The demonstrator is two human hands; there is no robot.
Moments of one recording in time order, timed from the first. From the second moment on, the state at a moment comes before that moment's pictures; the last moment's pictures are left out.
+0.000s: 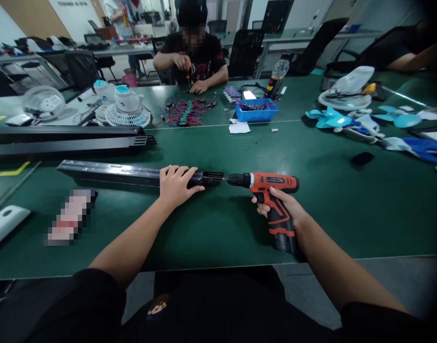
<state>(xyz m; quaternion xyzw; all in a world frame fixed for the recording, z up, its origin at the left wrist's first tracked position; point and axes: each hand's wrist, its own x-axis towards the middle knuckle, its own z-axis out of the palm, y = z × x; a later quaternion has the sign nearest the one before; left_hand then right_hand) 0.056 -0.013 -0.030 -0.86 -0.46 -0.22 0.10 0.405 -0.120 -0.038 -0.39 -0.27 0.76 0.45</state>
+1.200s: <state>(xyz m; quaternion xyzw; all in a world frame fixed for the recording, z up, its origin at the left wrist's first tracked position) 0.053 -0.015 -0.019 -0.88 -0.42 -0.22 0.07 0.415 -0.131 -0.042 -0.42 -0.26 0.77 0.41</state>
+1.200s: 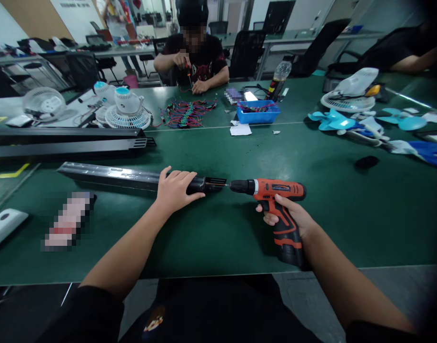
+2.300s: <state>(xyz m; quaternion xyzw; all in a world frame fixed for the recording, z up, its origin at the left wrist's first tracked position) 0.056 -0.012 -0.017 -0.88 -0.44 -0.19 0.07 0.405 -0.137 -0.034 -0.38 -0.30 0.77 0.42</state>
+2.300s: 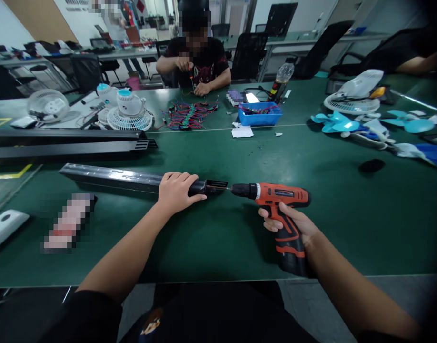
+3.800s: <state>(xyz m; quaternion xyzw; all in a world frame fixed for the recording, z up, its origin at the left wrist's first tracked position) 0.055 -0.012 -0.018 -0.87 -0.45 -0.18 0.09 0.405 -0.139 -0.039 -0.35 -0.27 0.77 0.45</state>
